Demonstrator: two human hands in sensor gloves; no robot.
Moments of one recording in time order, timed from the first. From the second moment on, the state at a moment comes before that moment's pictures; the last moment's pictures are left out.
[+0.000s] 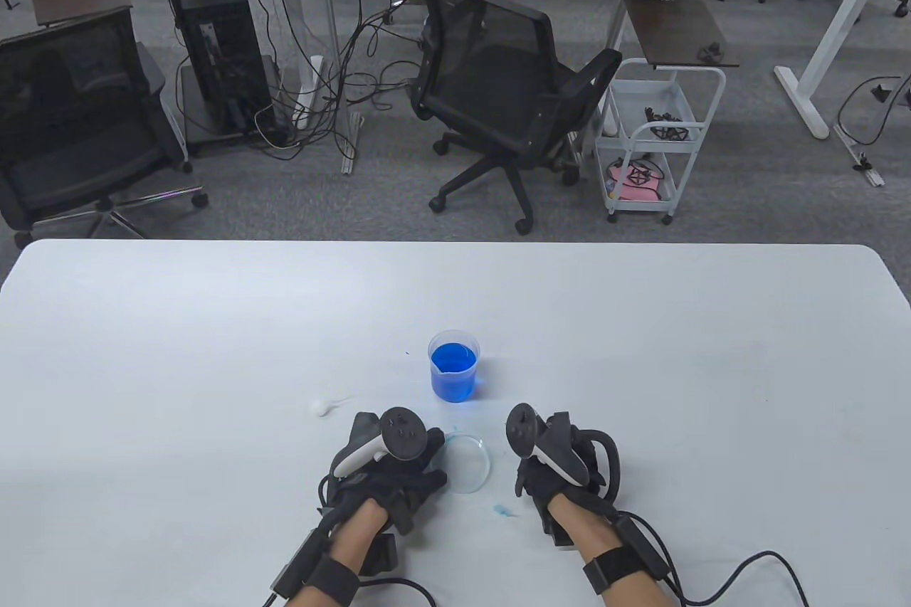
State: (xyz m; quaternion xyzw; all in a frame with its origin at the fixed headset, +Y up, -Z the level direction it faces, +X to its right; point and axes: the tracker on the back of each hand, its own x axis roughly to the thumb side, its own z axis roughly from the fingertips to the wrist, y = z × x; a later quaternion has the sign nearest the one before) left_hand -0.139 -0.801 -0.410 -0.30 -0.15 0.17 0.93; right_hand 0.096 -0.792 -0.417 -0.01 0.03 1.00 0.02
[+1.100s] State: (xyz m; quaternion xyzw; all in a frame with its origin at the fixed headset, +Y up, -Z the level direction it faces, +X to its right) left_hand -0.289 -0.737 -0.356 0.02 -0.06 0.18 0.98; right_hand 0.190 -0.757 -0.363 -0.02 -0.09 0.99 0.10
